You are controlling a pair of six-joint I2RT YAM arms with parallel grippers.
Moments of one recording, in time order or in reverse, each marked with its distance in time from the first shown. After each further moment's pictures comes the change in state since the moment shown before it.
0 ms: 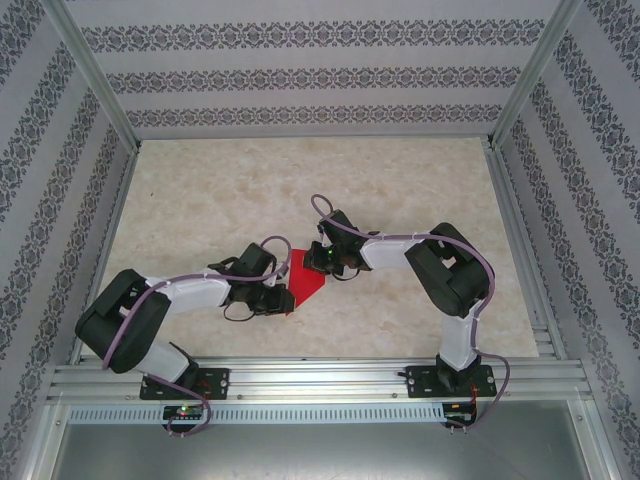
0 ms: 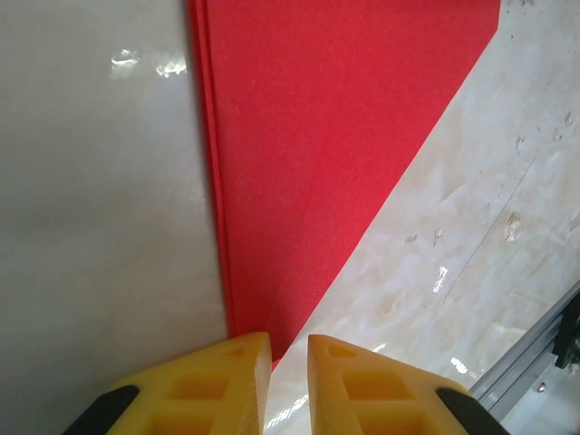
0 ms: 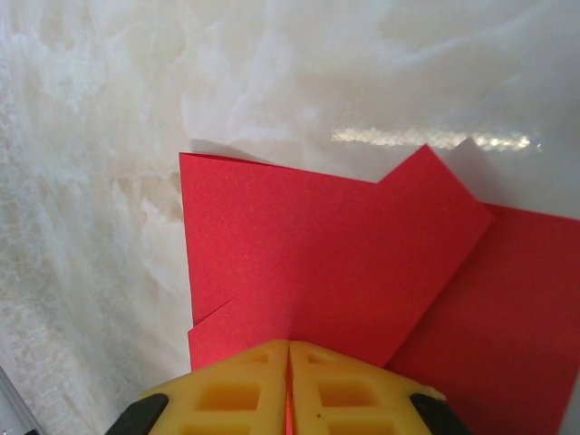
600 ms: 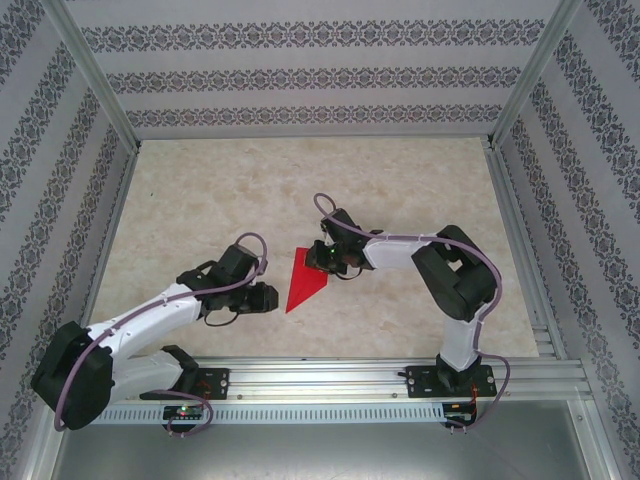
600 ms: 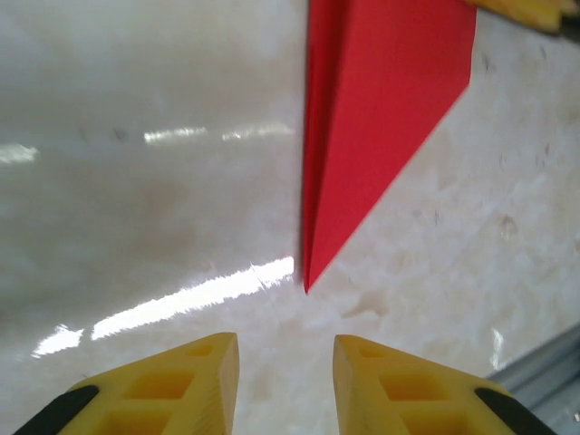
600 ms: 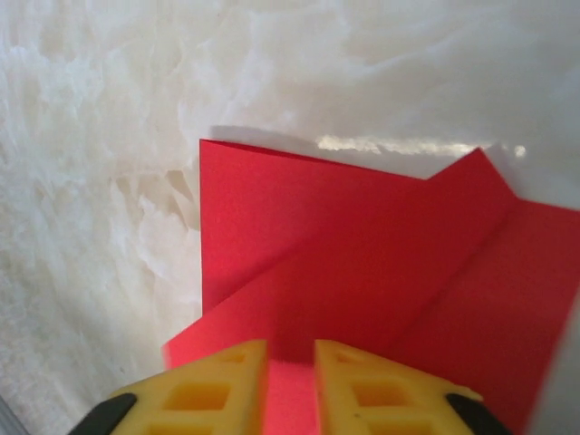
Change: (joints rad) left arm 0.000 -0.331 0.029 -0.286 -0.250 -0.019; right arm -0.001 -0.075 -0.002 -0.089 0.049 -0.010
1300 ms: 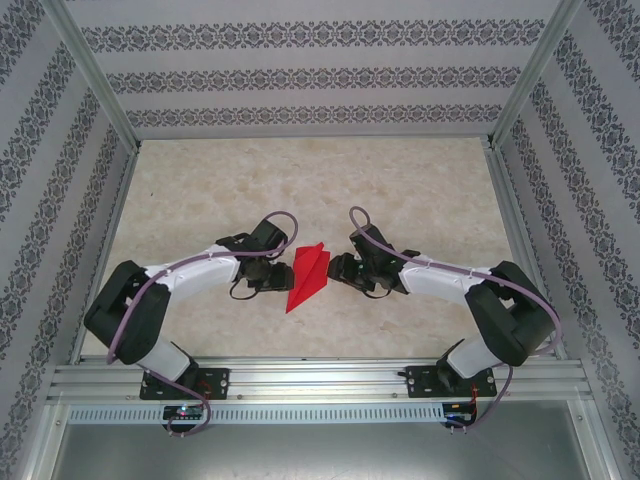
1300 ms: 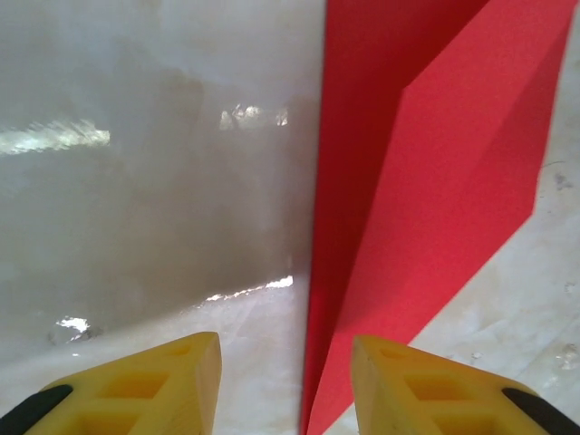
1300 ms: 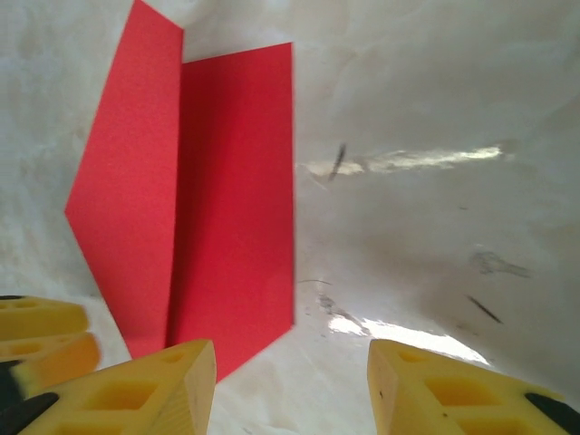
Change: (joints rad) left arm 0.000 0.420 0.264 -0.014 -0.054 0.046; right arm -0.012 -0.334 -0.298 -0.006 0.088 0.088
